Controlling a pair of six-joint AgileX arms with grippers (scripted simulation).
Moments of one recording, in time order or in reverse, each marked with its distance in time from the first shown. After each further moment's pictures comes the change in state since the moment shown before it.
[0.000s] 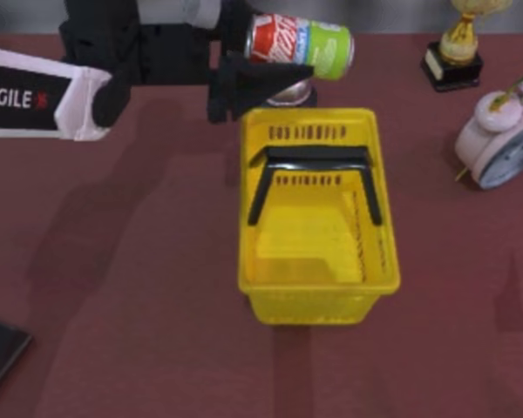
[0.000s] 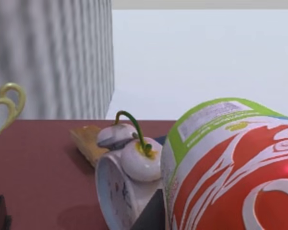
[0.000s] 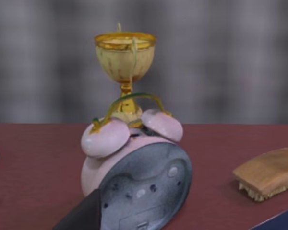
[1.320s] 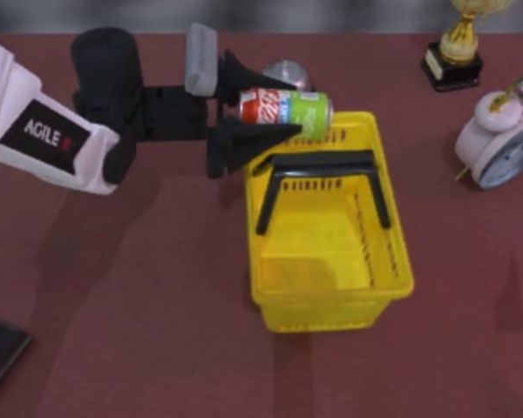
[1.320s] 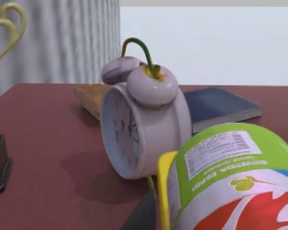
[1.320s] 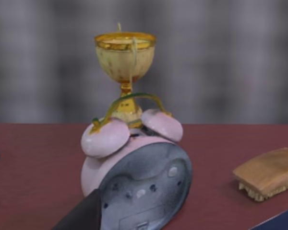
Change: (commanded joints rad) left arm 0.018 0.167 -0.073 0.250 -0.003 -0.006; right arm 0.000 0.000 0.000 0.000 0.000 0.000
